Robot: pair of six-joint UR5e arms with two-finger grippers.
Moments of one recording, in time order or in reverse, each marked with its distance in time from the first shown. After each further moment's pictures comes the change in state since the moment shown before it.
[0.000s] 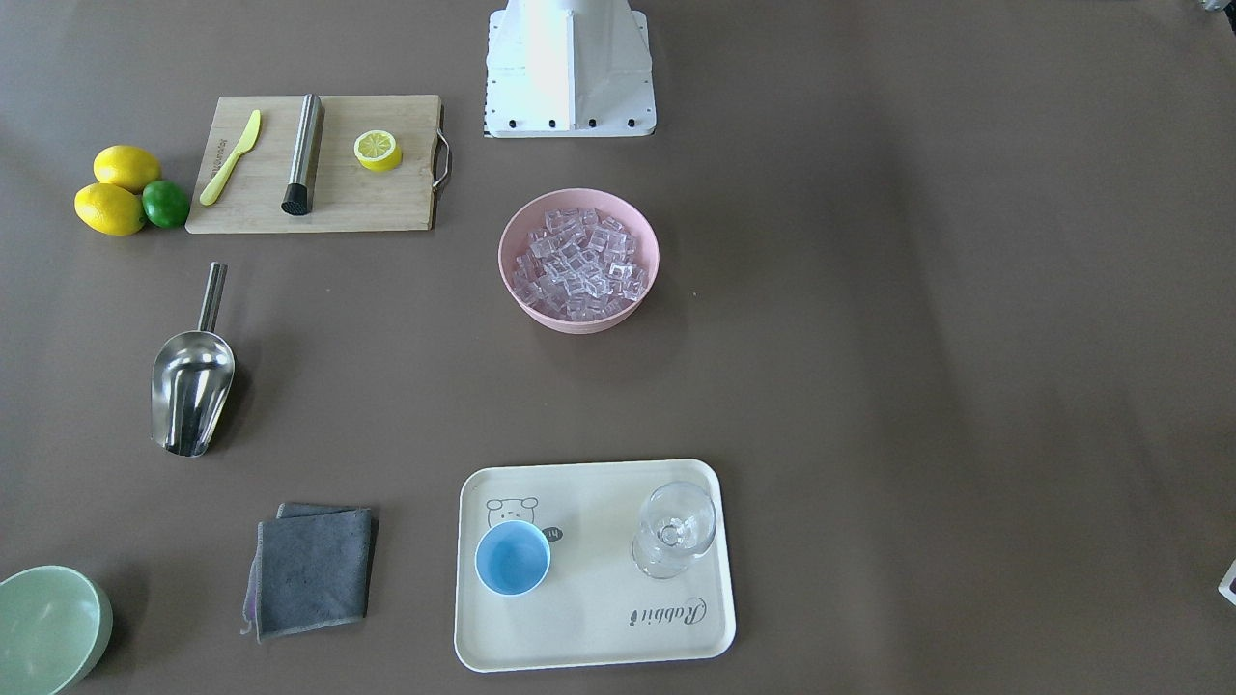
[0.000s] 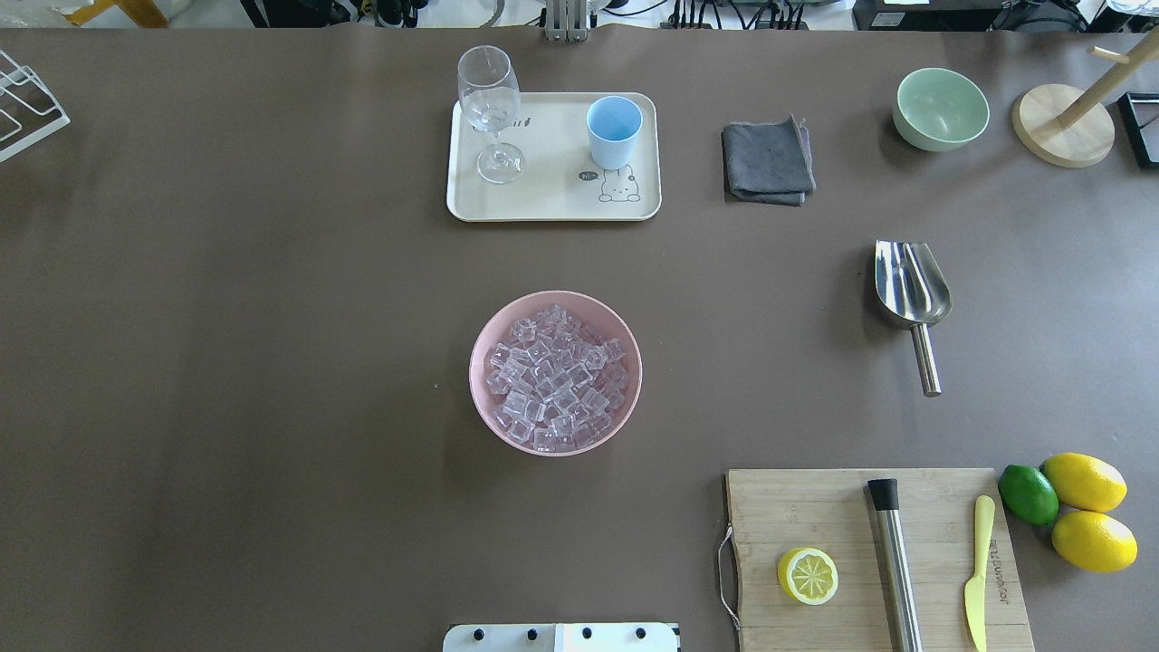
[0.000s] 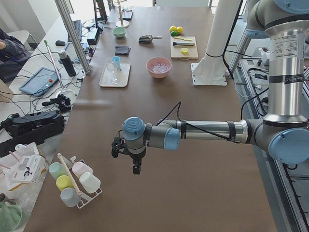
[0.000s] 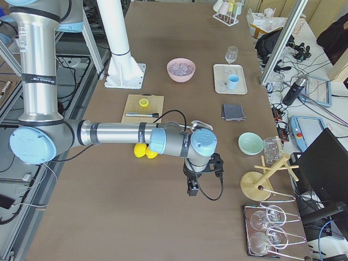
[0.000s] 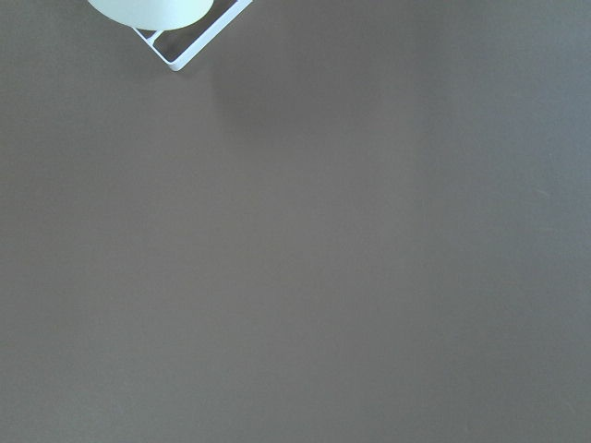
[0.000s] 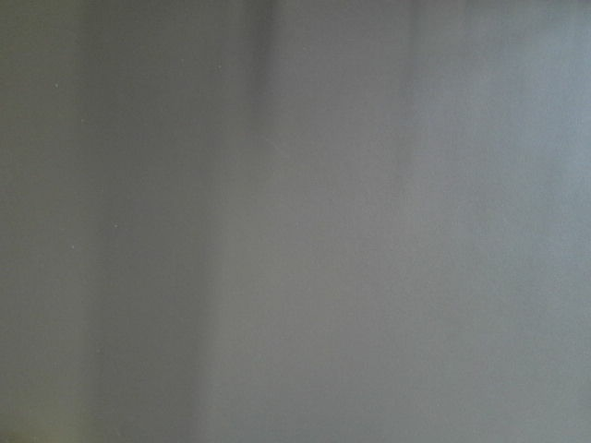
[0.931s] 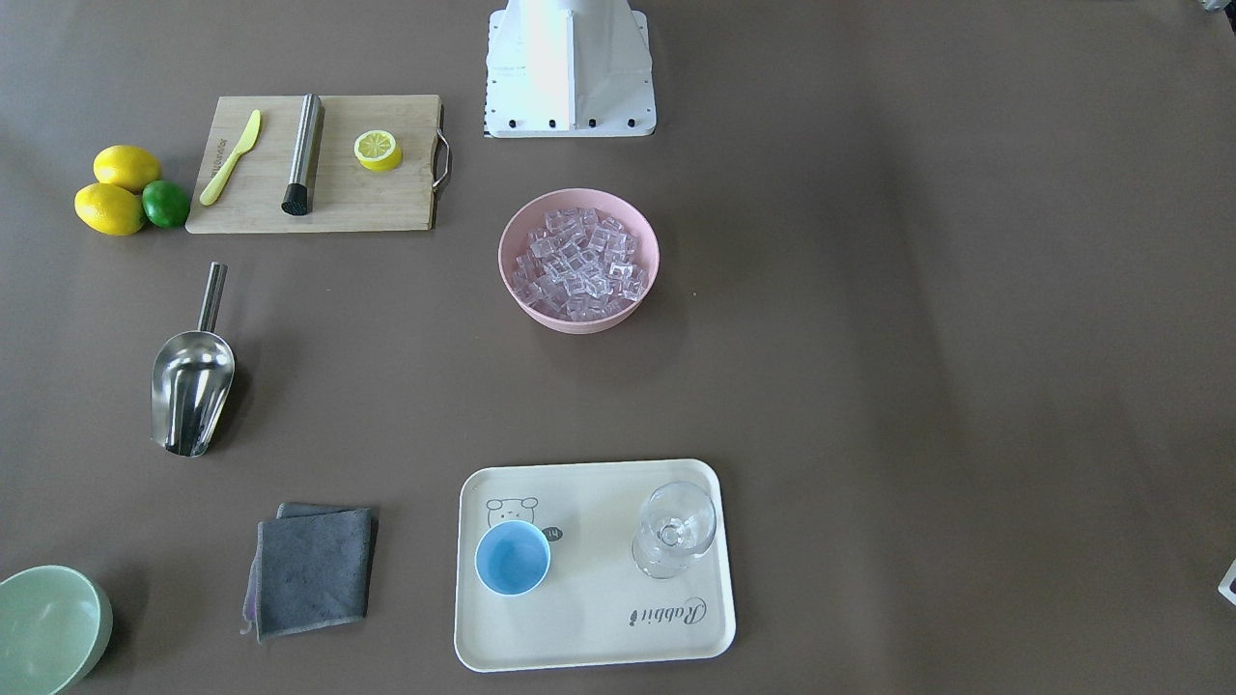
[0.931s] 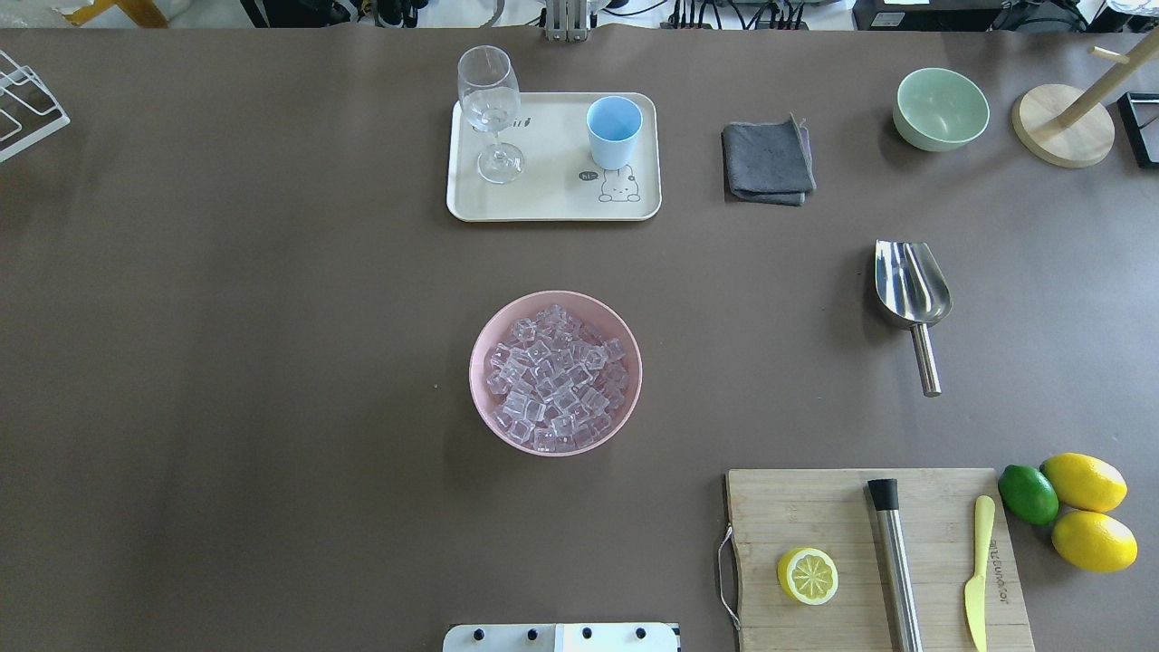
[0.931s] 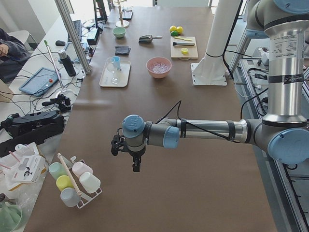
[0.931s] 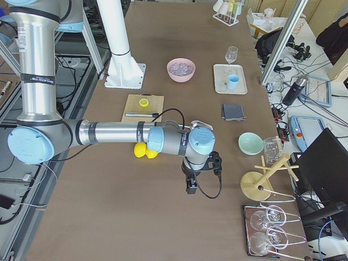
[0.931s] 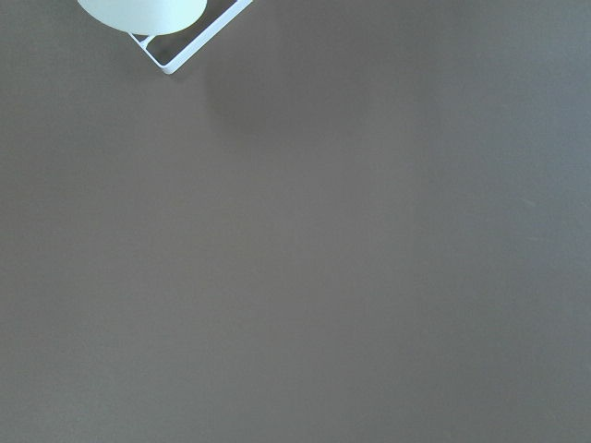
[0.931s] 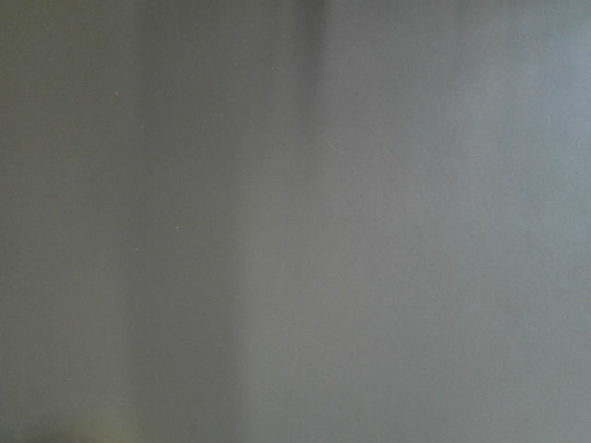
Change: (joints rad) left arm 0.007 -0.003 -0.012 -0.002 -0.007 -0.038; right arm -0.035 -0.044 0.091 0.002 0.026 0.088
